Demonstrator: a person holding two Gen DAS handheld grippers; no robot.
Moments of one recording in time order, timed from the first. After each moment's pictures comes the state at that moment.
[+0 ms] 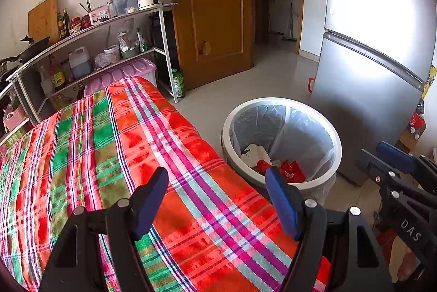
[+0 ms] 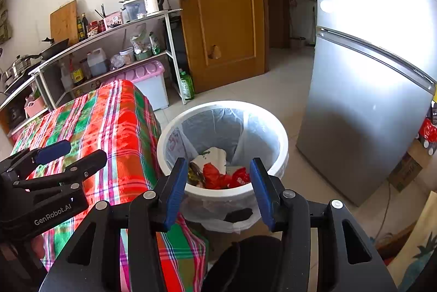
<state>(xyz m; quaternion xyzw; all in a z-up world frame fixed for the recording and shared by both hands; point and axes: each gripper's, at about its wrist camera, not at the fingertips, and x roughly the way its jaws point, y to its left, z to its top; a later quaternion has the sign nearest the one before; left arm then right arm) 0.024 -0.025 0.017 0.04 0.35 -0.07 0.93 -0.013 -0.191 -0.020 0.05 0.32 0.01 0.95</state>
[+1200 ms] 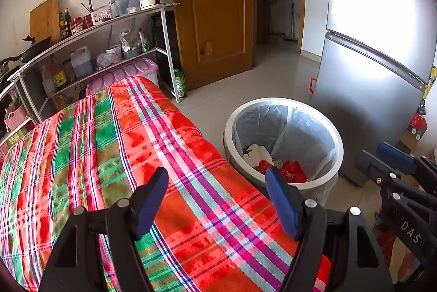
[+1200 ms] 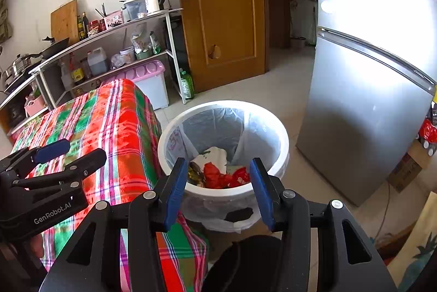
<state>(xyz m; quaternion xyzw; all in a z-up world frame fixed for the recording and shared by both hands) 0.023 -0.025 0.019 0.04 0.35 -0.06 0.93 -0.011 -0.189 -0.021 0.05 0.32 0.01 0.95</state>
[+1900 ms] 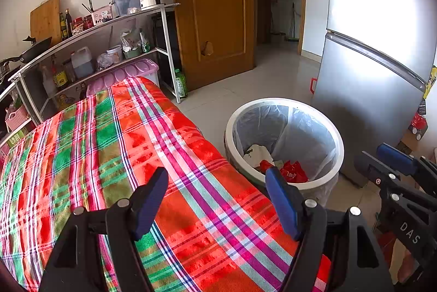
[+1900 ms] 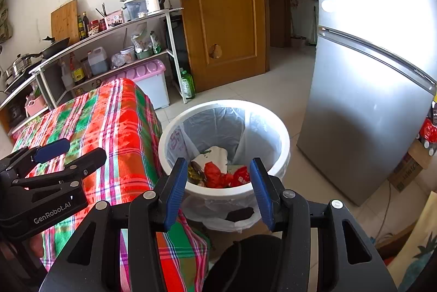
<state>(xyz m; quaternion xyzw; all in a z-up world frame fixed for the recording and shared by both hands) 0.024 -0.025 0.021 0.05 0.35 -0.06 0.93 -0.011 -0.189 -0.021 0.05 0.32 0.01 0.95</state>
